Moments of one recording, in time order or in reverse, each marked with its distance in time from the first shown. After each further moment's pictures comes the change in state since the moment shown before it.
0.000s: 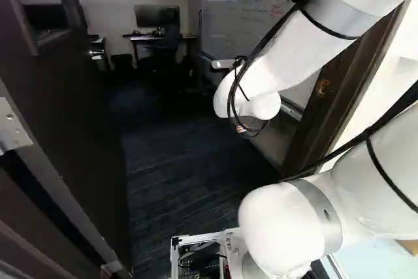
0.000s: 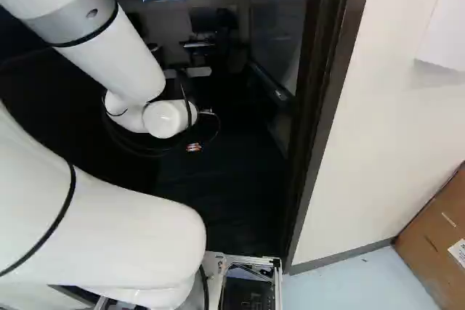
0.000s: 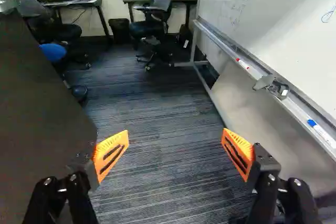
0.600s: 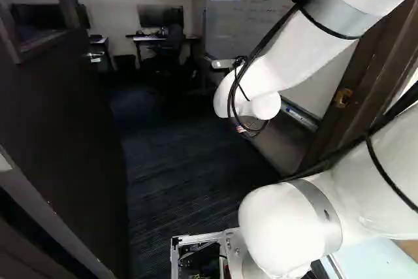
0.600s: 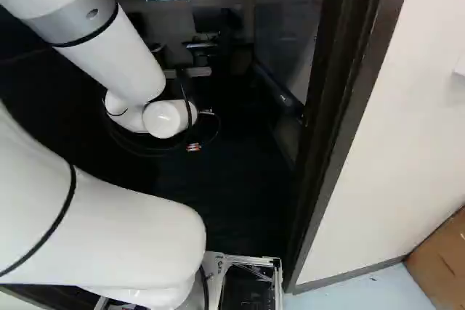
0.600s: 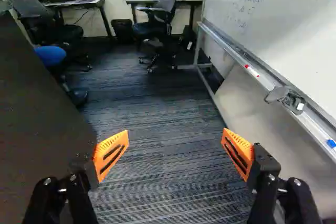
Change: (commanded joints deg) arm 0.0 0.0 0.0 0.0 0.0 0.0
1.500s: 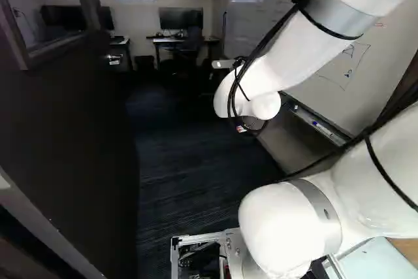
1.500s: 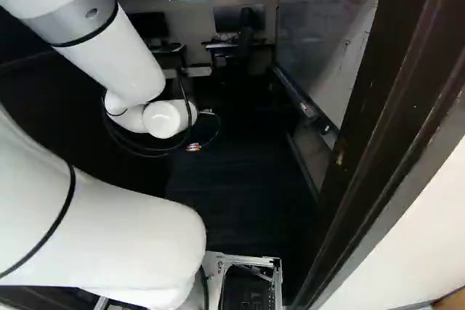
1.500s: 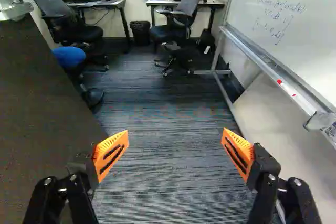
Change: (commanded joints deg) arm 0.0 0.0 0.0 0.0 0.0 0.0
